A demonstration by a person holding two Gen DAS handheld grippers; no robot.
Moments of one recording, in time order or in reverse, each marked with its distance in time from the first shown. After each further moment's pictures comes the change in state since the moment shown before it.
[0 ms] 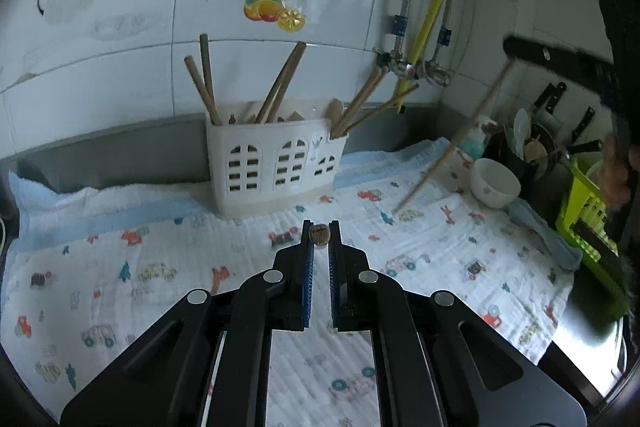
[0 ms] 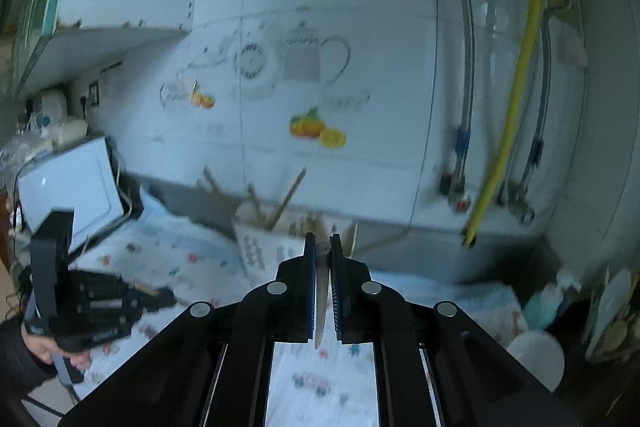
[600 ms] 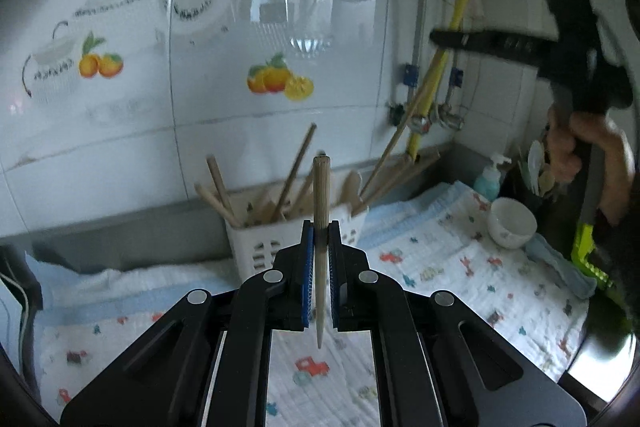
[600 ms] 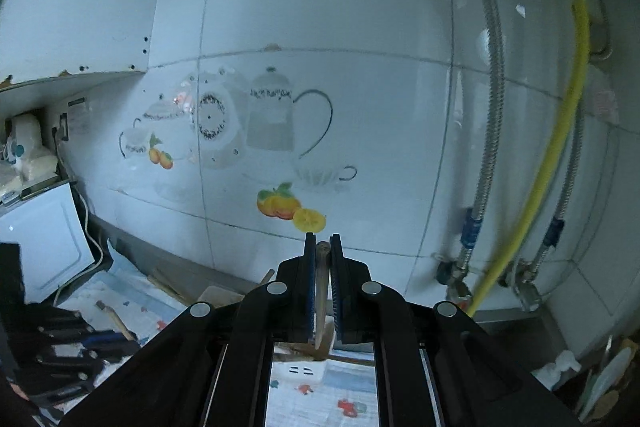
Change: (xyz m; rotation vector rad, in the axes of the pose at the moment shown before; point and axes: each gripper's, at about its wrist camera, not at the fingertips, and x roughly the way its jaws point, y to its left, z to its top) left arm -0.002 0.009 0.079 0.071 -0.105 0.048; right arm 0.084 -0.013 0.073 -0.017 -0.051 -0.044
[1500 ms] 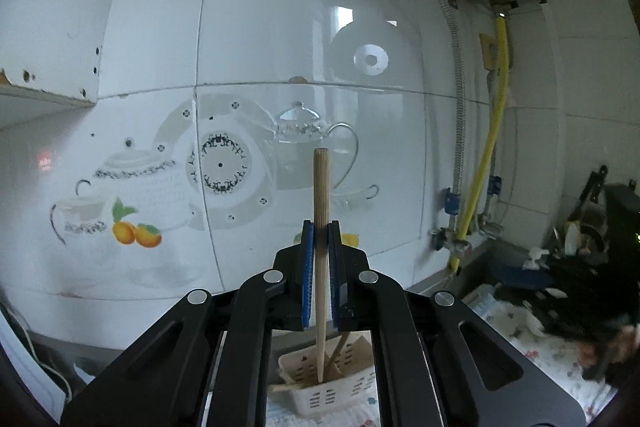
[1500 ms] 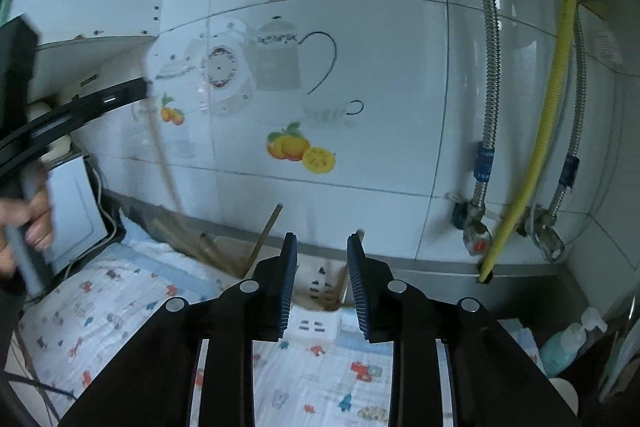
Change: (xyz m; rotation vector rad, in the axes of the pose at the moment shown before) left arm -0.012 0.004 0.116 0.057 -0.288 0.130; right arm -0.018 0.002 -0.067 0.021 0.044 0.068
